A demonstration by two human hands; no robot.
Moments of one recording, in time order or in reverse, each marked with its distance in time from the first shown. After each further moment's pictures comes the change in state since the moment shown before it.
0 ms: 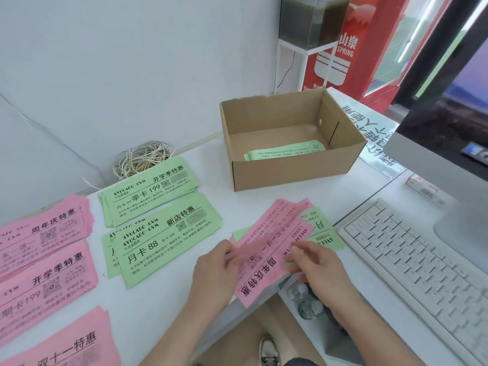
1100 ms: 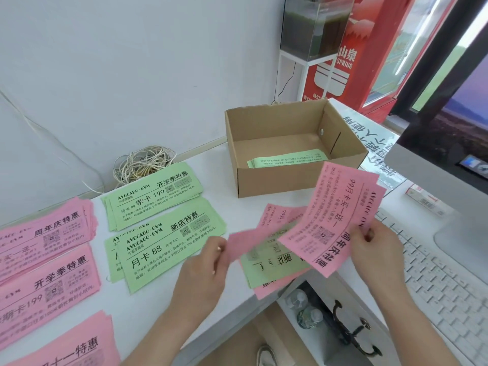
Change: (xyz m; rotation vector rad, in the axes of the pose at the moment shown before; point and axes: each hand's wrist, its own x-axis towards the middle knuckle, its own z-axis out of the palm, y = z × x) left_hand 0.001 -0.015 -0.029 0.062 0.113 0.313; right_hand 0.018 -0.027 -0.052 -0.312 0.504 -0.186
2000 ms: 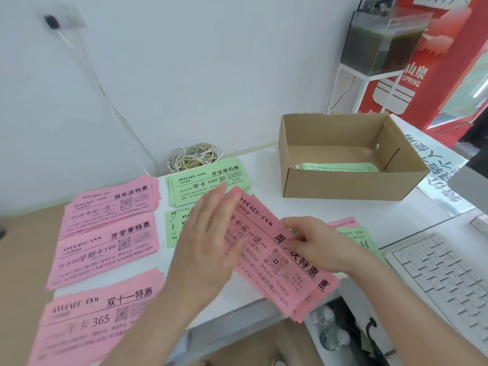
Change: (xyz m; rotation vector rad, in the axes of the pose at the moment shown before) left_hand -0.029 0.037 -0.086 0.276 0.183 0.071; right_hand -0.037 -0.103 0.047 -0.197 -1.070 -0.522
